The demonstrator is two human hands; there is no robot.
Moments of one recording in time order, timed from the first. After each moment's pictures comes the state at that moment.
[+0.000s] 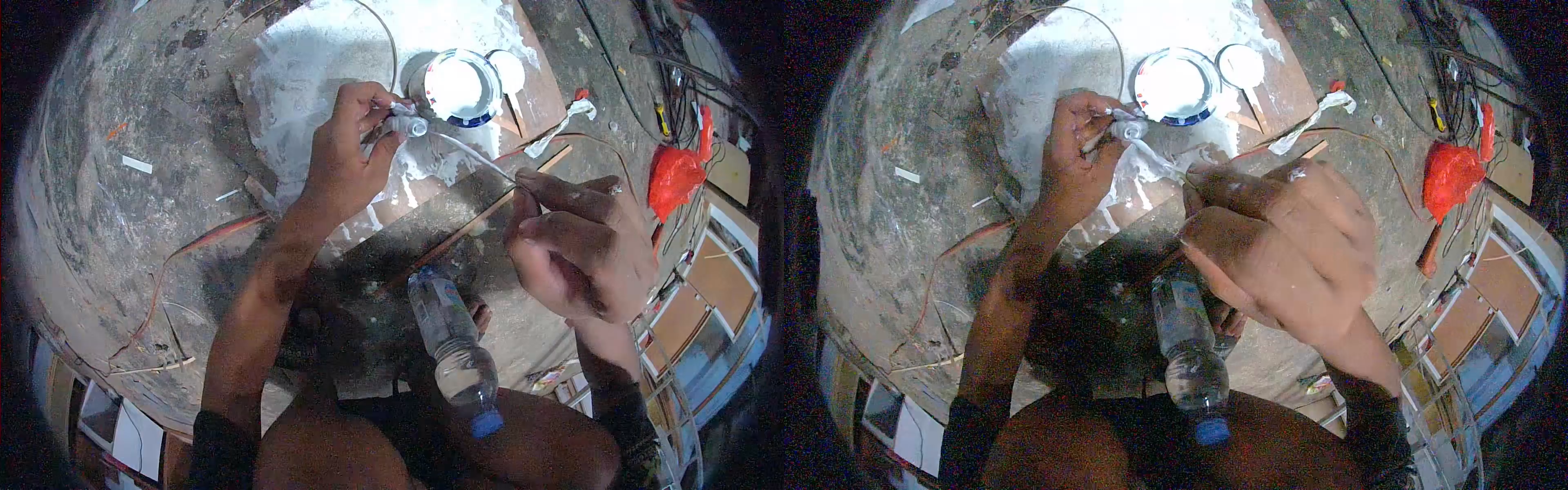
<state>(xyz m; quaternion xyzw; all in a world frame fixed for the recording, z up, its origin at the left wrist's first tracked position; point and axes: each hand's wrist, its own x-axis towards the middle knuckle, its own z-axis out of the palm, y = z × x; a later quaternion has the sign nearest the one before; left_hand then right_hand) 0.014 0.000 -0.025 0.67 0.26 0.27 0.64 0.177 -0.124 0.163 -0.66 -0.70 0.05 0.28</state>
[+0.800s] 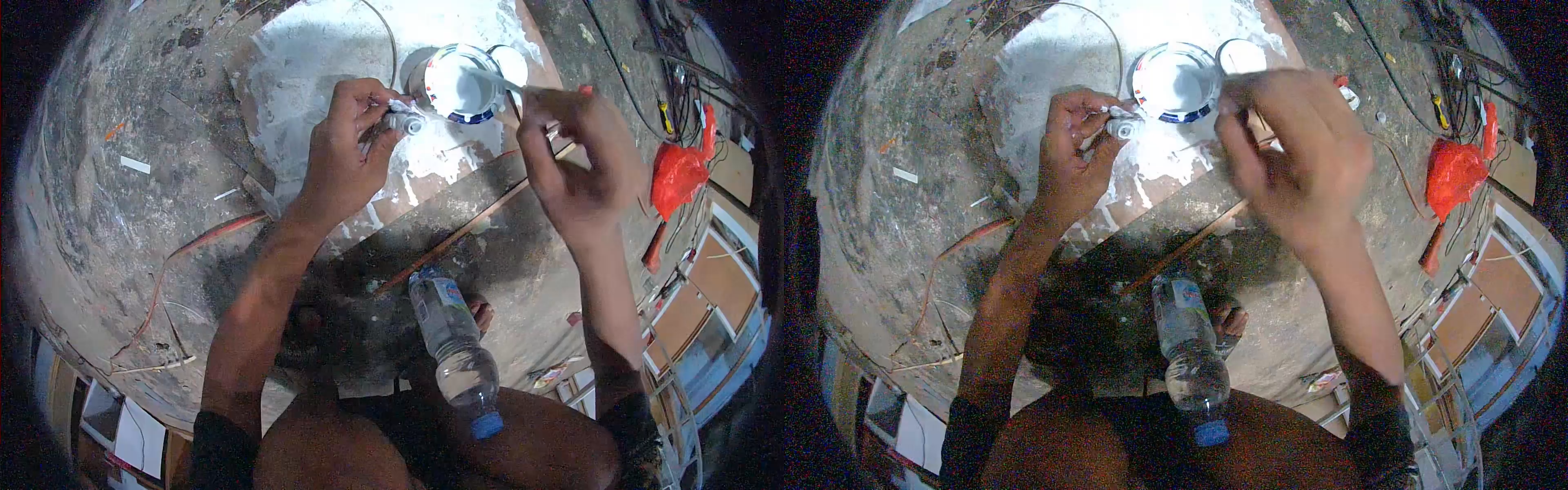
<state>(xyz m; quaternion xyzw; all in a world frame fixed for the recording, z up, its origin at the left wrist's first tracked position) 0.015 0.001 -0.021 0.66 0.26 0.26 0.65 0.208 -0.102 0.117 -0.72 -0.64 -0.01 0.28</state>
